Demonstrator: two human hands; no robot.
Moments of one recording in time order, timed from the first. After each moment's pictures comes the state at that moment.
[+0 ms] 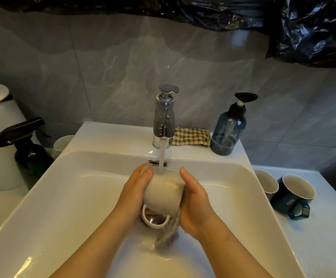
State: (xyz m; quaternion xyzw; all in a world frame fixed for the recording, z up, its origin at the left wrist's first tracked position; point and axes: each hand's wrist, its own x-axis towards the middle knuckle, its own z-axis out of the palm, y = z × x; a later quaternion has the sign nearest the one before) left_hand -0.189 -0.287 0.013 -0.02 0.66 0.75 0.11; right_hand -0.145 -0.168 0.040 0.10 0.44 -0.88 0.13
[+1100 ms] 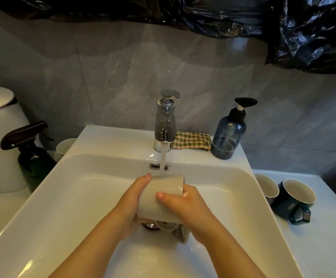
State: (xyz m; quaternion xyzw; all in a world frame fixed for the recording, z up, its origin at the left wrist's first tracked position) left_hand -0.185 -0.297 0.022 -0.09 0.59 0.76 0.27; right_hand -0.140 -0.168 0.045 0.07 0.72 -0.69 0.07
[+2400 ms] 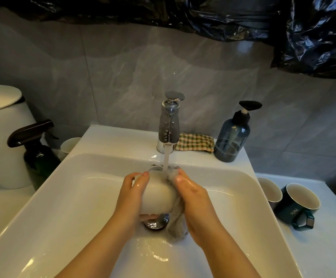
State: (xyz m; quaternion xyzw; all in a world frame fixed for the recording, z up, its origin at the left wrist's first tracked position) left_hand -0.188 -0.291 0.016 -0.13 0.61 0.77 0.11; right_hand -0.142 -0.175 0.046 0.08 0.66 -0.75 0.01
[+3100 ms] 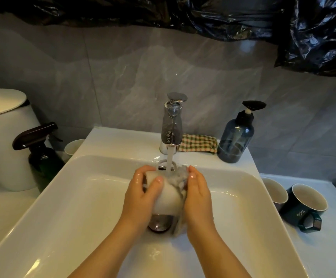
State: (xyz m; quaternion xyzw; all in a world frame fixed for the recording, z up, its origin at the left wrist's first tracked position) left_hand -0.185 -0.290 0.010 0.04 0.72 0.69 -0.02; right_hand -0.154 -0.182 0.034 0.16 0.68 -0.70 -0.12
